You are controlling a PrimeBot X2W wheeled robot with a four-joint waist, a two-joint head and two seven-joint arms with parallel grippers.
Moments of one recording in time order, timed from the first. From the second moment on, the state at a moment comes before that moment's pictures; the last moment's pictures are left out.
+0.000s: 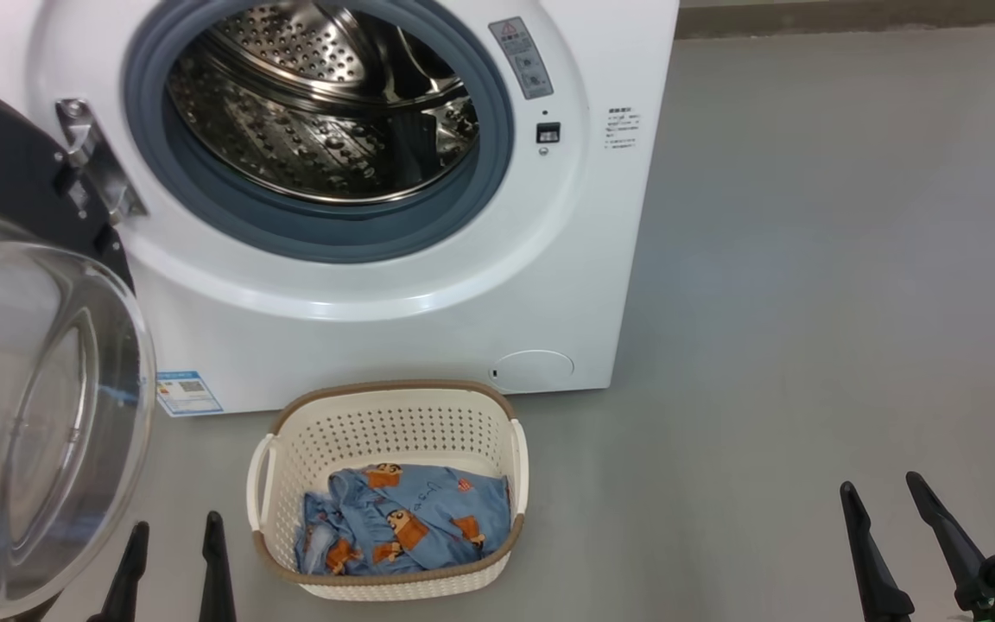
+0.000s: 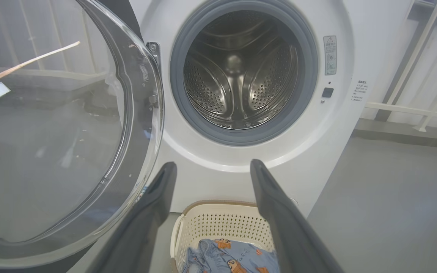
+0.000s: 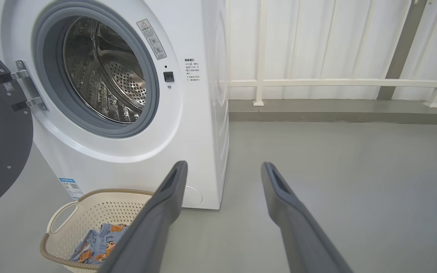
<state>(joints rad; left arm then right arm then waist) 0.17 0.05 0.00 -0.02 -0.25 -0.06 -0.26 0.16 -0.16 -0.07 0.00 0.23 0.13 -0.25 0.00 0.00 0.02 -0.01</state>
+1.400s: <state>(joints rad) 0.19 0.05 0.00 0.01 -0.25 -0.06 -0.26 0.16 -0.18 -0.04 0.02 0.24 0.13 -0.25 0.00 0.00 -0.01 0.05</state>
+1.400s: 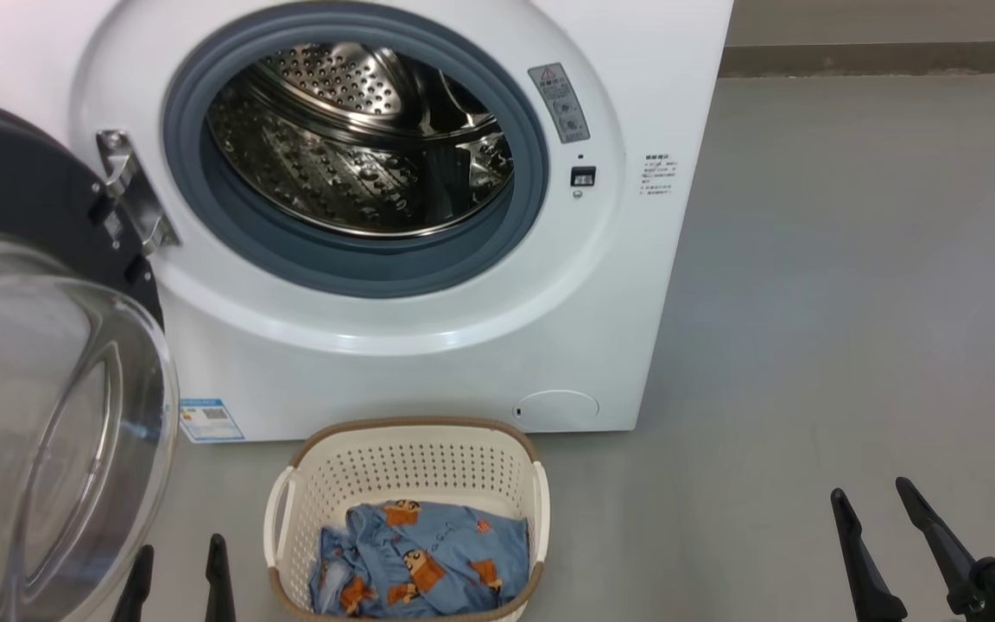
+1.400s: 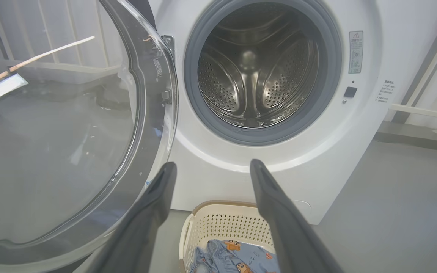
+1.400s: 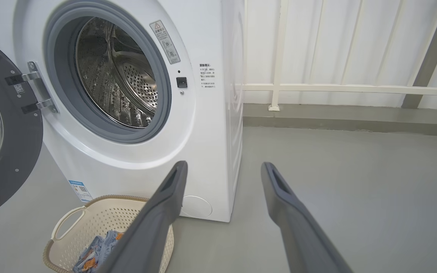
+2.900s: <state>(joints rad) -0.02 0.07 -0.12 0.15 -0.21 -0.10 -0.14 0.05 -0.09 0.00 0.01 0.23 0.13 -0.25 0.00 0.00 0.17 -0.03</state>
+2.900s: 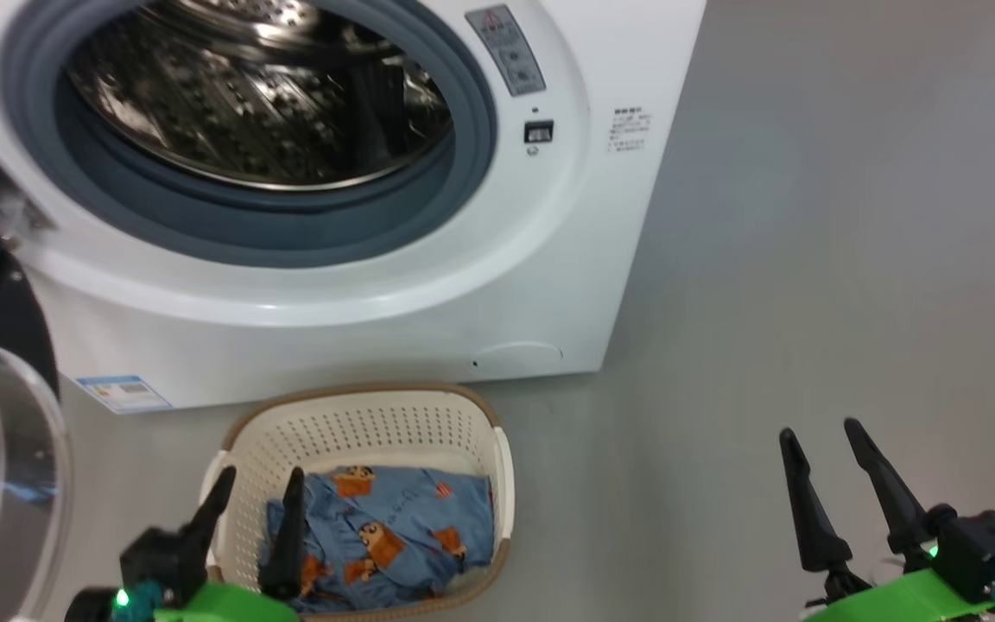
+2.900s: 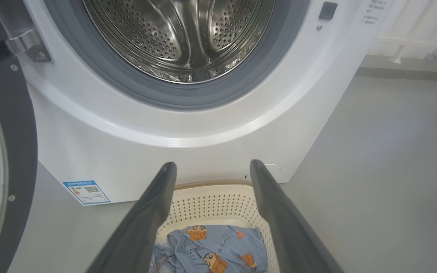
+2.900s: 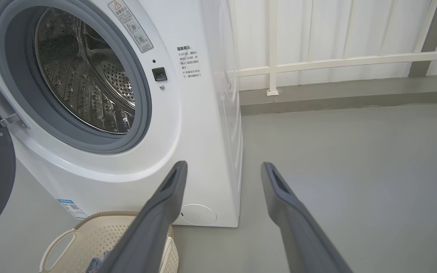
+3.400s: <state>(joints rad) -0.24 0.15 -0.14 0.36 -0.32 -0.12 0.07 -0.12 -0.05 0.10 0.03 0.24 0.13 -0.25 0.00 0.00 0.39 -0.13</state>
